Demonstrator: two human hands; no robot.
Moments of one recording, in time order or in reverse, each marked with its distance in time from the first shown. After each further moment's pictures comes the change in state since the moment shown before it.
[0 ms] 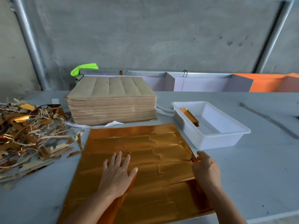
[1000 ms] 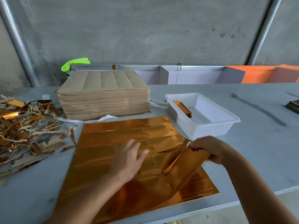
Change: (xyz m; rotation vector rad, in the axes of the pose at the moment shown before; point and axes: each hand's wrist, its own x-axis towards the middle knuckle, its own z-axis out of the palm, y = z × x) left_hand -0.022 0.058 -0.059 -0.345 0.116 0.163; right_hand 0.036 -0.003 -0.065 0.443 -0.591 0.258
